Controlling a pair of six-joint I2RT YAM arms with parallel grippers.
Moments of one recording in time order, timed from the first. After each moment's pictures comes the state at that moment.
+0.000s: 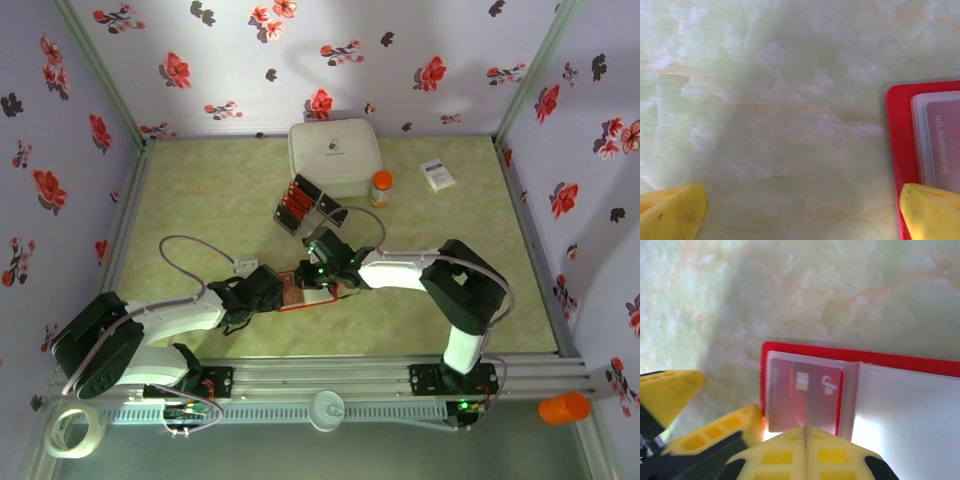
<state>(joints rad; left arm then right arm) -0.88 1.29 0.48 -0.35 -0.42 -0.88 0.91 1.76 0.95 -0.04 -0.28 0.80</state>
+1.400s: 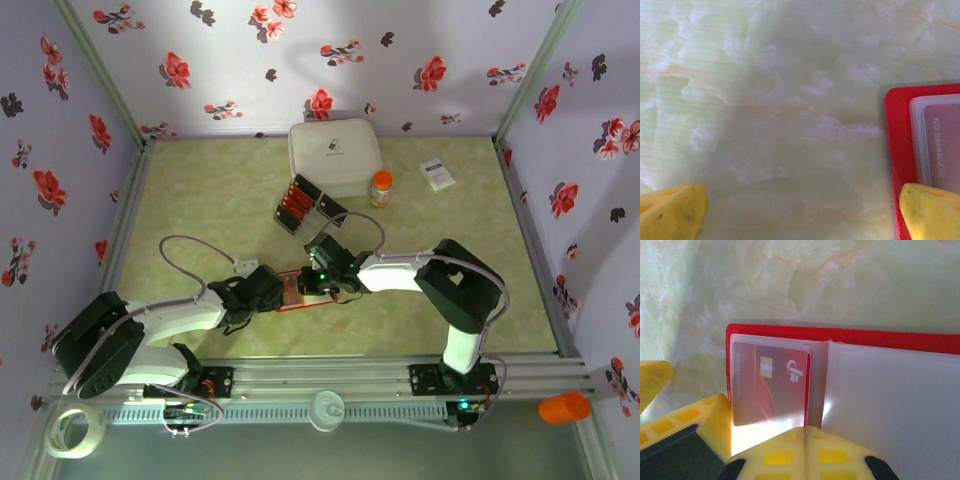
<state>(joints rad) -0.88 1.30 0.48 -0.35 -0.42 -0.88 0.92 1.80 0.91 -0.03 -0.27 0.80</state>
